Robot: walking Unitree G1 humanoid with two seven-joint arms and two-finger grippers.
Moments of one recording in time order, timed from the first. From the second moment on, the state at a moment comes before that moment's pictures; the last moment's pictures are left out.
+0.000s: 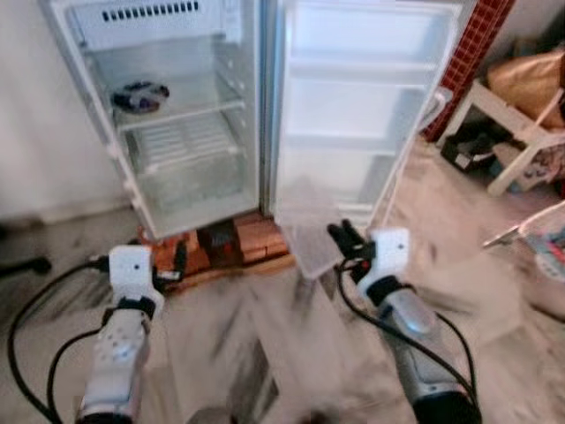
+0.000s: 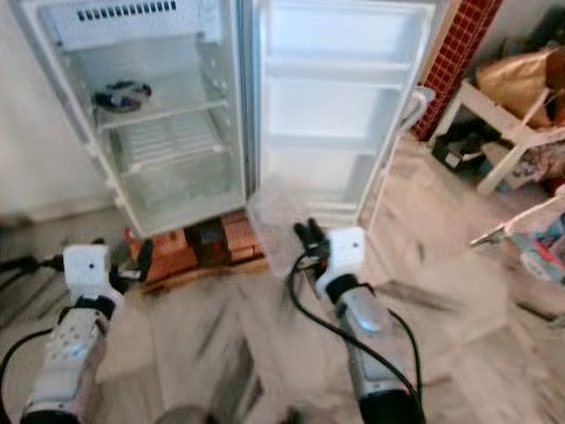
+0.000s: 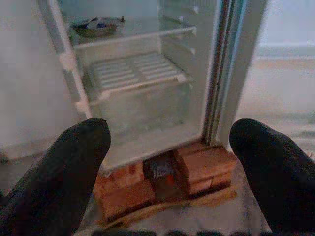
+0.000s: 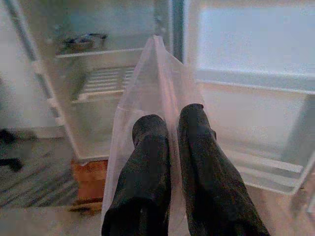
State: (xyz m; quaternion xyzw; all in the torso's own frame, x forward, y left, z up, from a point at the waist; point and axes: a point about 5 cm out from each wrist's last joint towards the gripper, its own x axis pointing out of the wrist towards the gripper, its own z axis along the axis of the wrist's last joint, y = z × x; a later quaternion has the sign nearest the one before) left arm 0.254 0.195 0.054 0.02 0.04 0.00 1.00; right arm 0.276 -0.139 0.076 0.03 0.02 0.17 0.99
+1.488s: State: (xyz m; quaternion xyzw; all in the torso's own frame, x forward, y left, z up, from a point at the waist) left arm 0.254 0.185 0.054 0.03 0.03 -0.03 1.00; right arm 0.279 -0.148 0.078 0.03 0.01 0.16 0.99
